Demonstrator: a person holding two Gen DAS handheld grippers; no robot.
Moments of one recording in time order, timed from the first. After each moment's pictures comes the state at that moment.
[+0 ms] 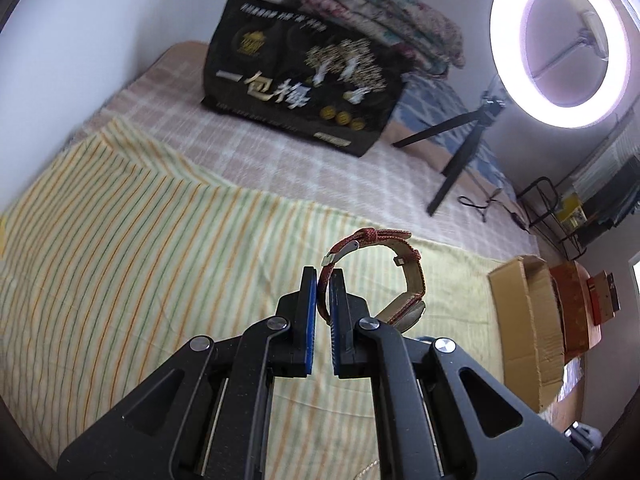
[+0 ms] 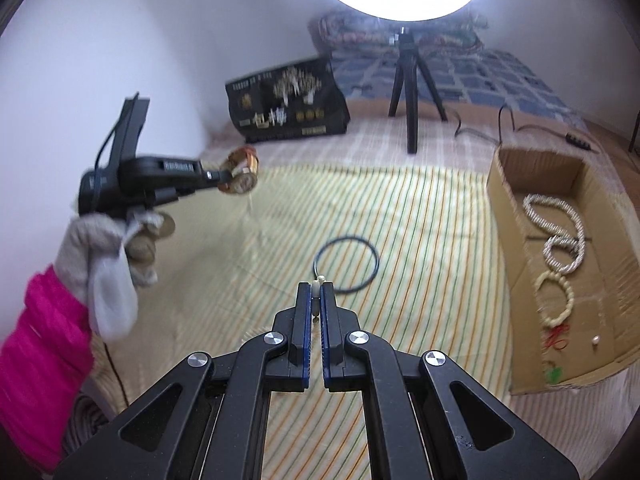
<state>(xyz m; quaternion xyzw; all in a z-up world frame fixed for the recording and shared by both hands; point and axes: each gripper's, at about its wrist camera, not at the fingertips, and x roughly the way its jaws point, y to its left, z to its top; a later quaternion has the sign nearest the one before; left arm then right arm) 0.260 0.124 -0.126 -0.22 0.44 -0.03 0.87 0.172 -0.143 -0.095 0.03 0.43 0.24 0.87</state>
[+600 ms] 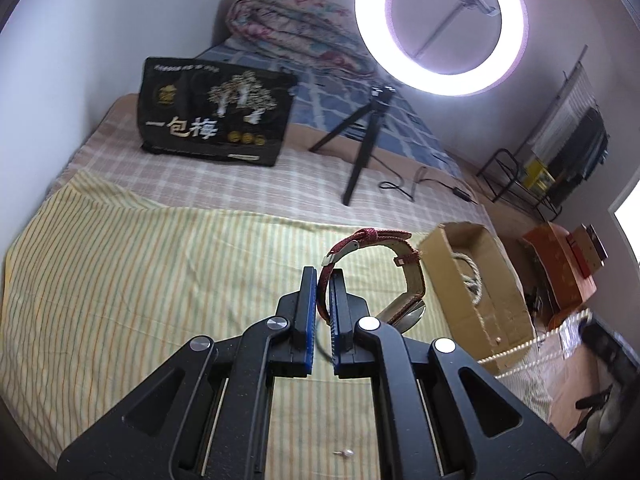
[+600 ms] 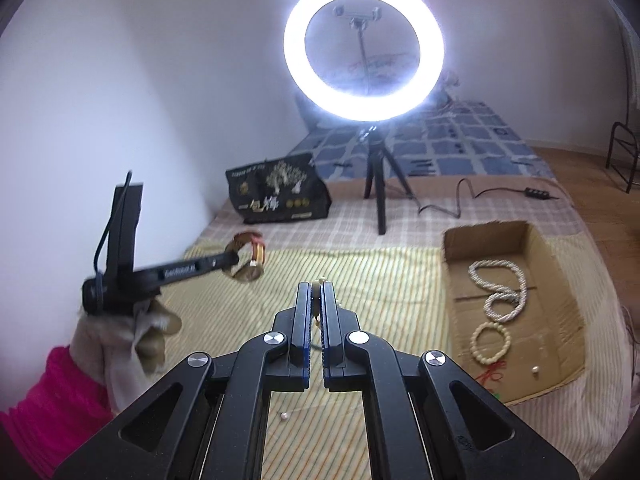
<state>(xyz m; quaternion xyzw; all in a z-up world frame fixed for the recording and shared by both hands) 0.215 0.051 -0.064 -0.16 0.41 -0.10 0.89 0.151 -0.191 -0.013 0.06 0.34 0.21 0.92</state>
